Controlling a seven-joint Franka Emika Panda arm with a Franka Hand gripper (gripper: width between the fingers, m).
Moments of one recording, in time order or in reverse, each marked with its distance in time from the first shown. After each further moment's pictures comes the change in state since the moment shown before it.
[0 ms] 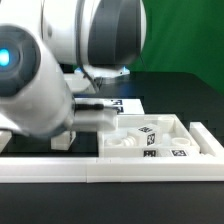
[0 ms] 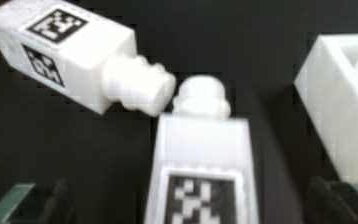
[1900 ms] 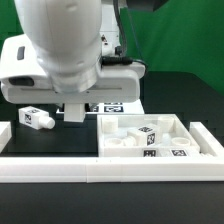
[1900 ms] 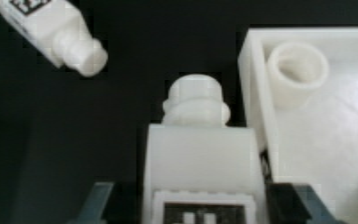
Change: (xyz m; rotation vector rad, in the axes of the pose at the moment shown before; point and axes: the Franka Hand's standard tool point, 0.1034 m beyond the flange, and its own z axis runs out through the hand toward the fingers) arm -0.029 -0.037 -0.064 -0.057 0.335 -0.013
